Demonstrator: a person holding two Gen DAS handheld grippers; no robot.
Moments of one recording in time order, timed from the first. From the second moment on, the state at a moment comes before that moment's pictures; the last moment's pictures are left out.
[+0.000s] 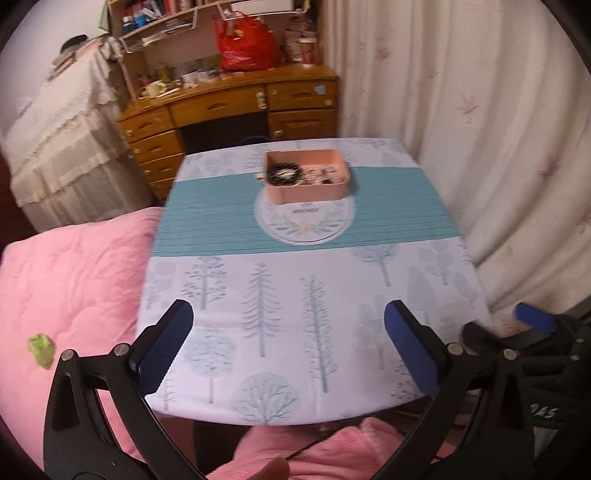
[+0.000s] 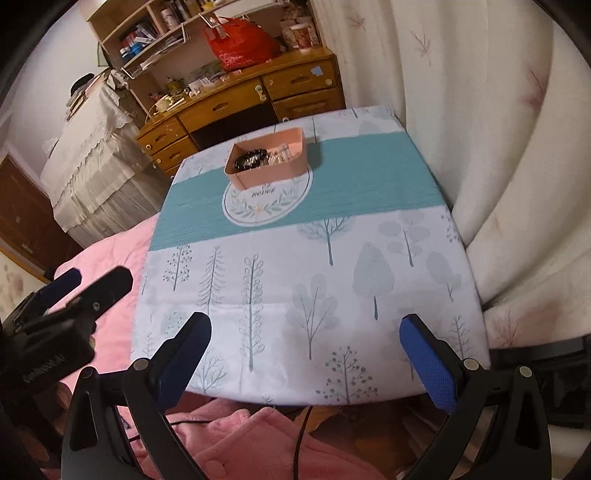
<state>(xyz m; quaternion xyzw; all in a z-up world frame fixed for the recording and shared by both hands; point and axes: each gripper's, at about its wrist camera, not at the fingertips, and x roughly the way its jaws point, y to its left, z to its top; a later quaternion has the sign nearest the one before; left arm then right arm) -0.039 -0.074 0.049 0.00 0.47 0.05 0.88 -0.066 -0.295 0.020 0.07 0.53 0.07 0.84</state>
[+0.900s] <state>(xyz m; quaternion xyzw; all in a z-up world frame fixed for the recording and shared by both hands) -0.033 -0.071 0.021 -0.03 0.50 0.06 0.86 -0.056 -0.268 0.038 -0.02 0.48 0.09 0.87</state>
